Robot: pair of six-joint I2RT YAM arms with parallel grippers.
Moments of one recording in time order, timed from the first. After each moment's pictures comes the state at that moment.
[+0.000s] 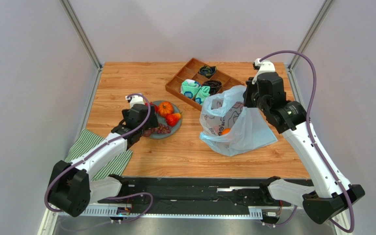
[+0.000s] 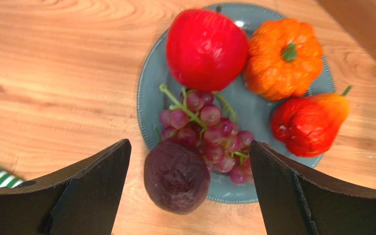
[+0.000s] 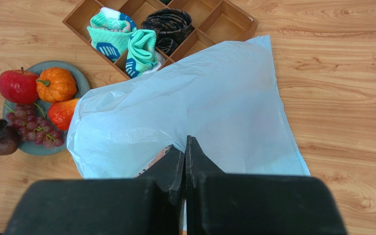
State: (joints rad) left arm -0.44 1.16 0.67 -0.17 -0.42 -0.42; right arm 0.44 1.14 1.37 -0.75 0.23 0.27
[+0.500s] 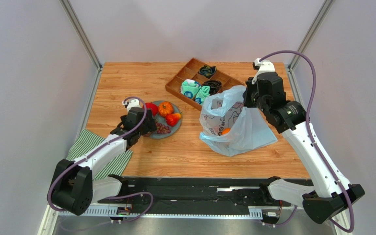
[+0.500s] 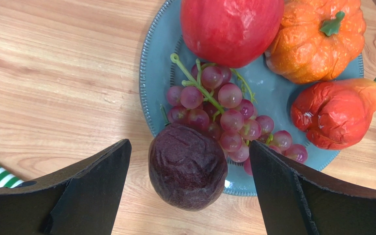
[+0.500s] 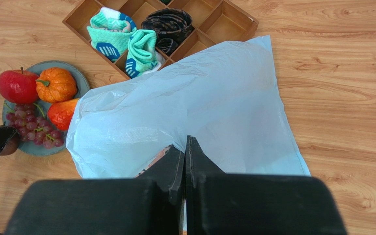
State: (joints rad) left arm -0.36 1.18 0.60 -0.16 -0.34 -0.50; right arm 0.44 1.14 1.37 -0.74 0.23 0.27
